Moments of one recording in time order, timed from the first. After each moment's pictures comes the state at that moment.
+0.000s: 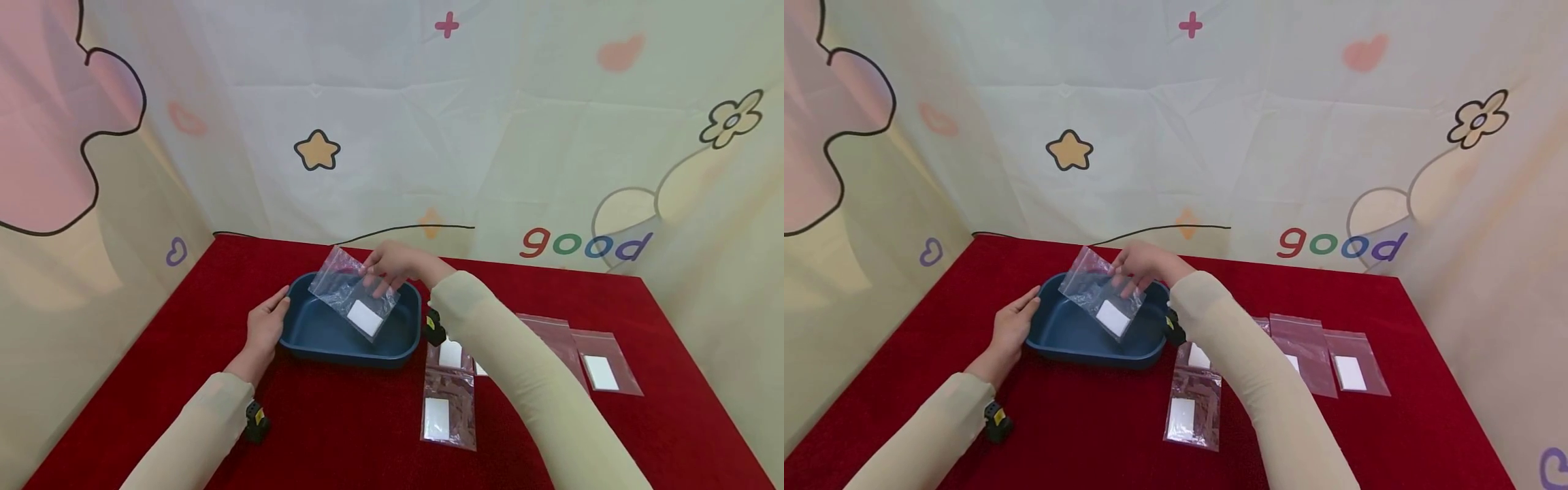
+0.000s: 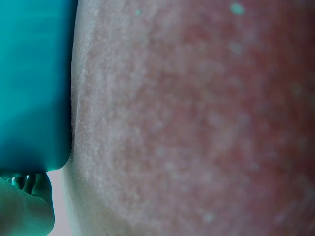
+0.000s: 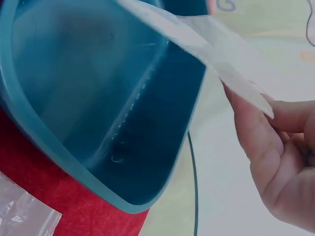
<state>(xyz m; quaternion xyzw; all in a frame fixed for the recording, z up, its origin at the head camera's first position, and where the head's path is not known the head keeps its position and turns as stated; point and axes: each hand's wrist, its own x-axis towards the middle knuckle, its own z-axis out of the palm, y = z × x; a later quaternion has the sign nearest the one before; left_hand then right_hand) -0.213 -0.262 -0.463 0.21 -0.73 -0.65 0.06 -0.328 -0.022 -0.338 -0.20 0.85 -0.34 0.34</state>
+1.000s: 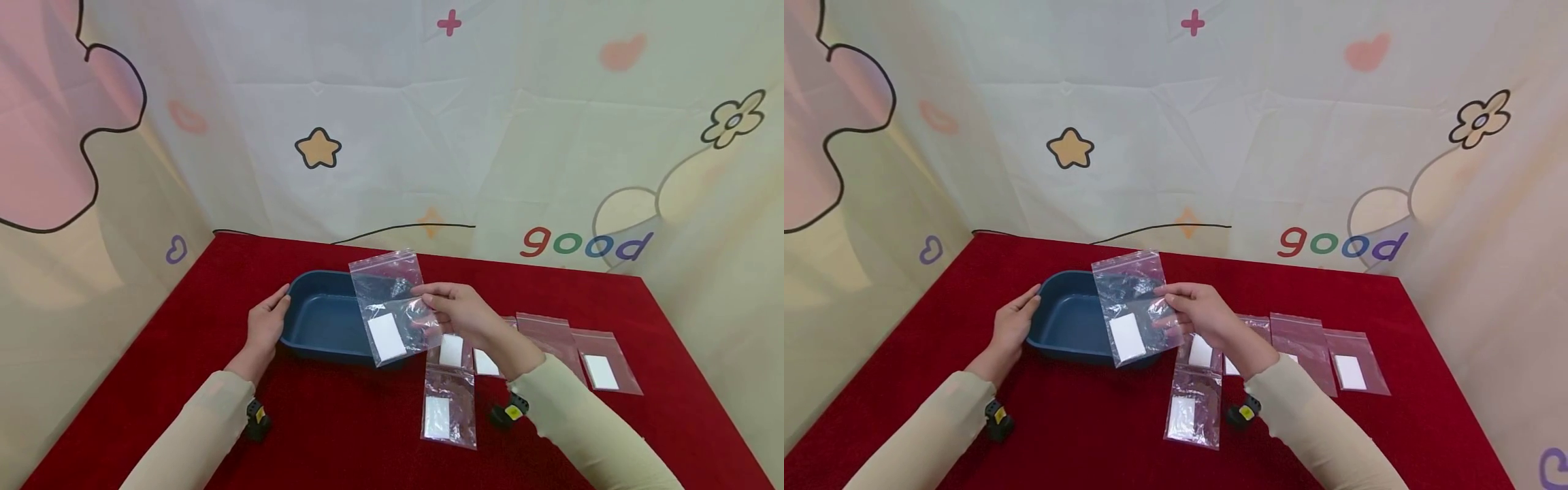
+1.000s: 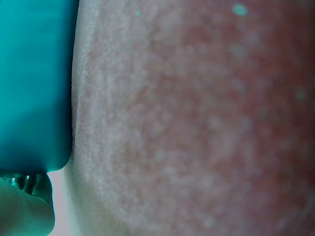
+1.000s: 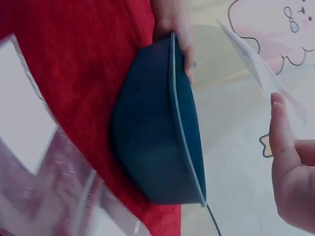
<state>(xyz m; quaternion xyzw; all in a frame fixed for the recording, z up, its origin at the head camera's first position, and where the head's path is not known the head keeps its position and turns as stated) -0.211 -0.262 -0.462 0.20 -0.73 -0.65 0.06 -0.242 0.080 -0.369 -0.13 0.73 -0.61 0.26</state>
